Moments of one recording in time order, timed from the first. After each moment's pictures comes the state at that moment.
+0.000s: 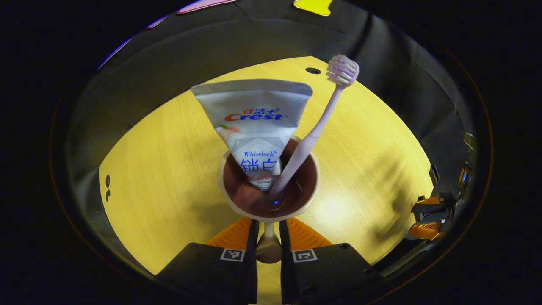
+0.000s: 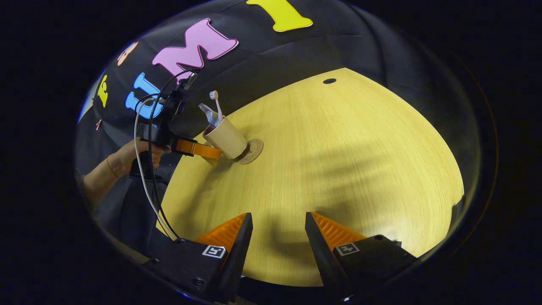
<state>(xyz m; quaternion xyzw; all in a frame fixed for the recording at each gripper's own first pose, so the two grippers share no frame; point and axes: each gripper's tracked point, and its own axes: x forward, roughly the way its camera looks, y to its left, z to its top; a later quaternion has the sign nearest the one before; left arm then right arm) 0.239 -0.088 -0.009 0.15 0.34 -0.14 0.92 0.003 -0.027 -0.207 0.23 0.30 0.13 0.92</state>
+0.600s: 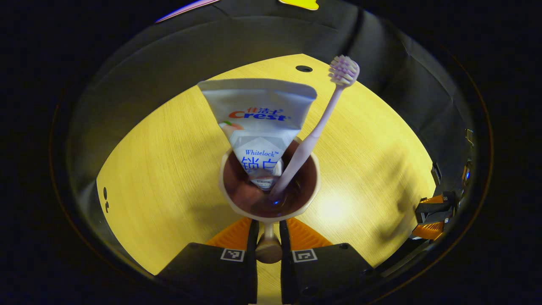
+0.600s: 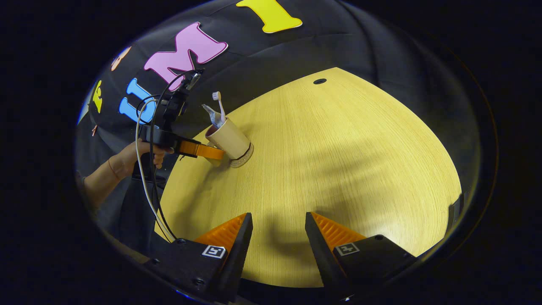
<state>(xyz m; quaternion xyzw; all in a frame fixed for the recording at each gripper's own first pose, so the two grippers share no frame) 0.257 -0.110 -0.015 0.17 0.34 -0.15 0.91 0.010 -0.036 -0.209 0.24 0.30 0.12 0.92</state>
